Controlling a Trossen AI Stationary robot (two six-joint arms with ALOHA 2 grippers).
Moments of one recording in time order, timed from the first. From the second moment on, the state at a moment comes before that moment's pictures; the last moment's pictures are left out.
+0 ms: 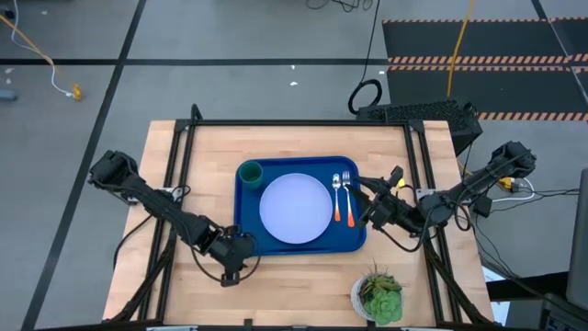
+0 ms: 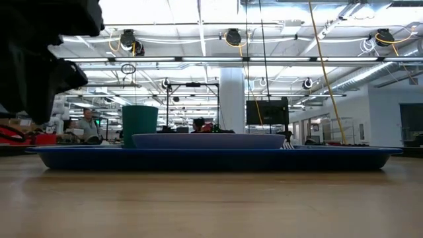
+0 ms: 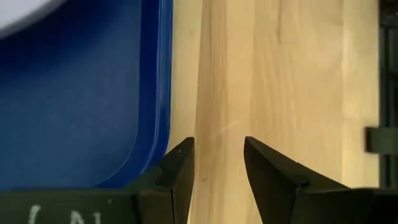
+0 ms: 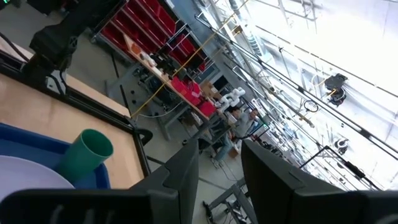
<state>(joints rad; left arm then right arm) -0.57 1.50 0.83 -0.40 -0.04 -0.65 0.53 1.07 0.67 0.64 1.07 -0.99</state>
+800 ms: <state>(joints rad) -0.60 1.58 0.77 -0.28 -0.03 -0.68 0.53 1.07 0.67 0.64 1.07 -1.00</state>
